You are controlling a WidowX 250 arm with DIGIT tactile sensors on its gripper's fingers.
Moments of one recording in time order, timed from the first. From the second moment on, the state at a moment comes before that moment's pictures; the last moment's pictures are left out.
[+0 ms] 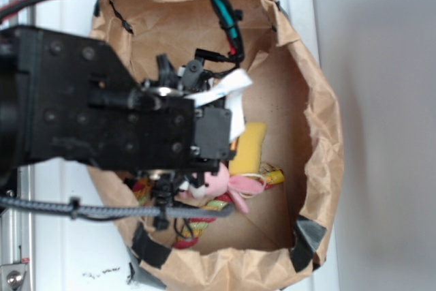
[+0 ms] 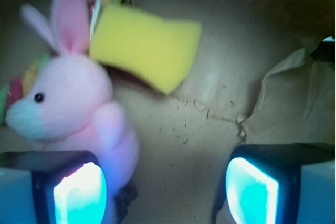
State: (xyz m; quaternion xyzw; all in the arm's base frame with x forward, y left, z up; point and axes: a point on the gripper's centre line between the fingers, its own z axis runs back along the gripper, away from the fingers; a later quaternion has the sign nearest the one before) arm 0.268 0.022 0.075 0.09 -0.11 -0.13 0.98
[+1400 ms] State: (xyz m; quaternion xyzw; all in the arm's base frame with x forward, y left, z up) arm 0.254 -0.009 0.080 0.03 -0.11 -0.17 0.98
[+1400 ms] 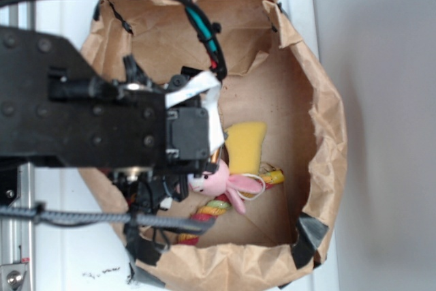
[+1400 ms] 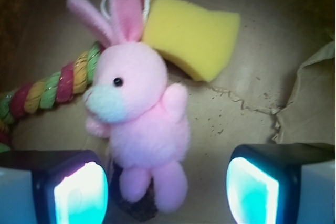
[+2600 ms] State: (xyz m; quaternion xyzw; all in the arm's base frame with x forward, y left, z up) arm 0.250 0.012 0.069 0.01 0.01 0.01 1.00
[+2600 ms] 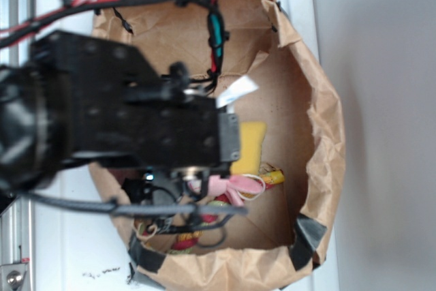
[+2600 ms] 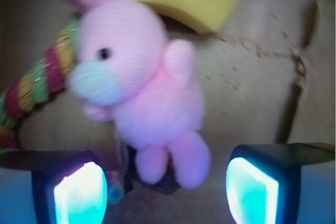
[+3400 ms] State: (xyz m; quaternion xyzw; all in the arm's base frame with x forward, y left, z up) arm 0.246 0.008 0.070 0.03 0.09 0.11 0.99
